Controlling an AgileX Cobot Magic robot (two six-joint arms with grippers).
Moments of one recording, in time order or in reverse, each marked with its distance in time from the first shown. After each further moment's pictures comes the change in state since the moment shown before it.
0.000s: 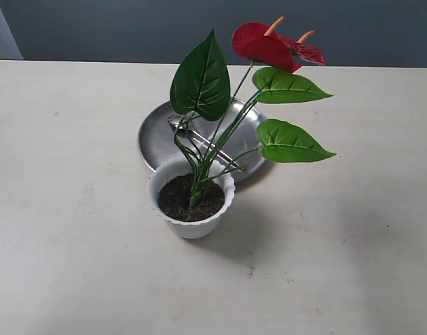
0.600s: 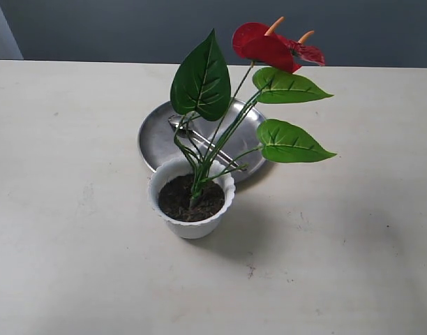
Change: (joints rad) left arm 0.000 0.000 0.000 0.000 0.000 0.000; right arm -0.189 -0.160 0.003 -1.226 0.213 1.205
